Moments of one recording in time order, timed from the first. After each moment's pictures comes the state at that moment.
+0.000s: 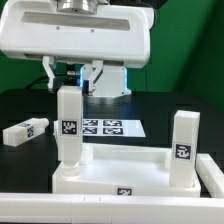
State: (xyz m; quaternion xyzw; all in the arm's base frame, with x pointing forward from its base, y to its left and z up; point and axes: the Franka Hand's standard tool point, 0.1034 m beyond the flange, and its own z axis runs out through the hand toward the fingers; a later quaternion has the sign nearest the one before) arm 0.618 -0.083 0.149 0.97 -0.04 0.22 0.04
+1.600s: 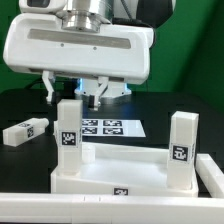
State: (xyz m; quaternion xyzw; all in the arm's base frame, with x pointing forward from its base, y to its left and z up) arm 0.610 -0.080 0.130 0.97 -0.04 0.24 0.05
